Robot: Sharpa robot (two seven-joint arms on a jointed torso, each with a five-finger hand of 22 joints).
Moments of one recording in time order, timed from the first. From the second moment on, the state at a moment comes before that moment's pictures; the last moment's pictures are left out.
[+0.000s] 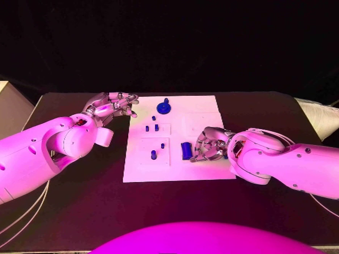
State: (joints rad) left arm 0.87 -0.89 0.34 1.48 -0.25 -0.17 0.17; left_hand 1.40 -0.18 0.39 0.22 0.26 0.89 0.19 0.24 0.37 0.87 0.14 0.52 0.13 0.93 0.07 1.07 0.38 0.18 0.94 0.17 0.66 0.58; right arm 1.15 -0.85 -0.17 1.74 -1.28 -0.27 -0.47; right_hand 1.31 -0.15 0.02 0.29 0.13 1.07 0.03 0.48 0.57 1.47 -0.03 1.56 1.31 1.46 -0.09 1.57 1.31 0.03 1.47 0.01 1.51 1.31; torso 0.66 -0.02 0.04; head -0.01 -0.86
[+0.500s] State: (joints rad) left arm 0.87 -0.89 0.34 1.48 -0.25 -0.17 0.17; left_hand 1.40 -0.18 0.39 0.22 0.26 0.89 0.19 0.24 0.37 0.87 0.14 0.52 0.13 0.93 0.07 1.07 0.38 0.18 0.94 0.17 0.66 0.58; right arm 1.15 -0.83 -0.17 1.72 -1.28 -0.29 -0.47; right_hand 1.30 -0.13 0.03 0.29 0.13 1.07 0.03 0.48 0.57 1.47 -0.03 1.56 1.31 1.46 -0.09 1.57 1.31 0.03 1.47 0.01 1.51 1.31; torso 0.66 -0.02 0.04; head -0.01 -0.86
